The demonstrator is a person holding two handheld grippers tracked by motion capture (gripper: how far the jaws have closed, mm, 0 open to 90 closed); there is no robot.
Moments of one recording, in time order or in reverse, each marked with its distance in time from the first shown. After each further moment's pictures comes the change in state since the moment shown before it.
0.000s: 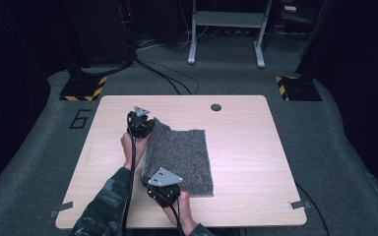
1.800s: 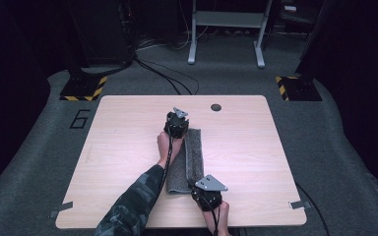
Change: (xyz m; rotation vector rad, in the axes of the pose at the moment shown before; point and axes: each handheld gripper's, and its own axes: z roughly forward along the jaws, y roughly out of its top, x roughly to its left) left arm -0.103 0.009 0.073 0.023 -0.078 0.096; right arm -0.066 -0.078 -0.070 0.090 -0.268 0.152
